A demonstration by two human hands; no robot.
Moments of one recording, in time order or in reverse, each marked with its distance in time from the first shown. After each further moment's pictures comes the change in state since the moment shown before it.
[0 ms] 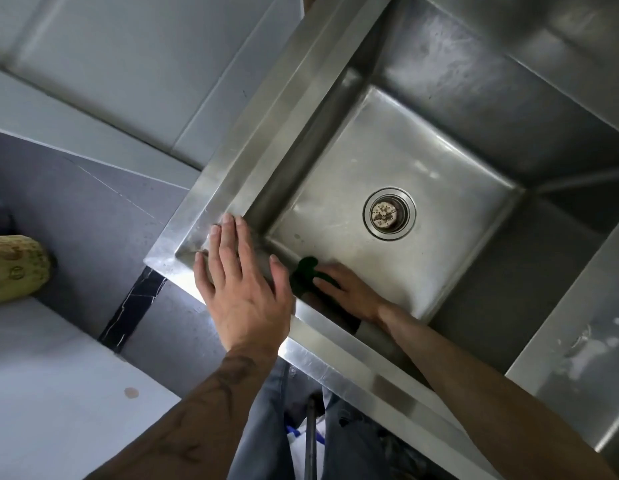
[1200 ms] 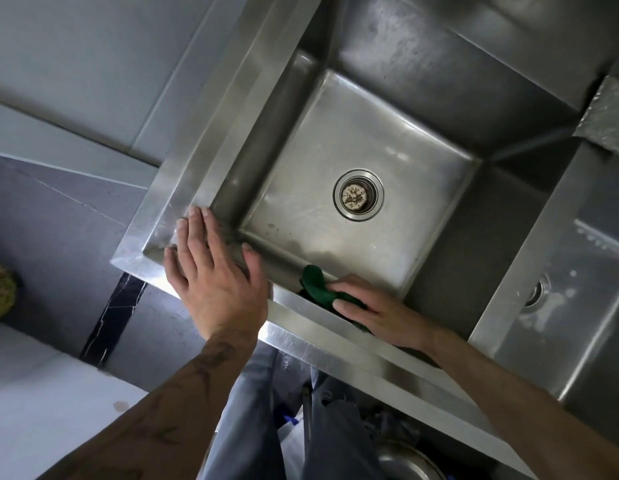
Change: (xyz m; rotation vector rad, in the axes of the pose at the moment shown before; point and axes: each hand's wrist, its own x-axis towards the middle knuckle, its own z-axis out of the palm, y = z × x) left_hand -0.001 0.000 0.000 -0.021 0.043 0.000; right_hand -0.116 -0.003 -0.020 0.208 -0.030 0.025
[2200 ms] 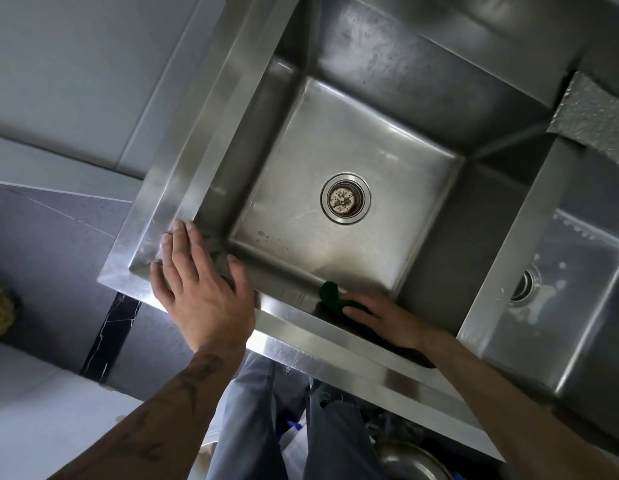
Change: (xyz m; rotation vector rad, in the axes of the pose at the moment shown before) left_hand -0.001 -0.001 0.001 -0.004 0.003 0.007; right_hand -0.010 0.050 -0.006 -0.064 -0.015 0.170
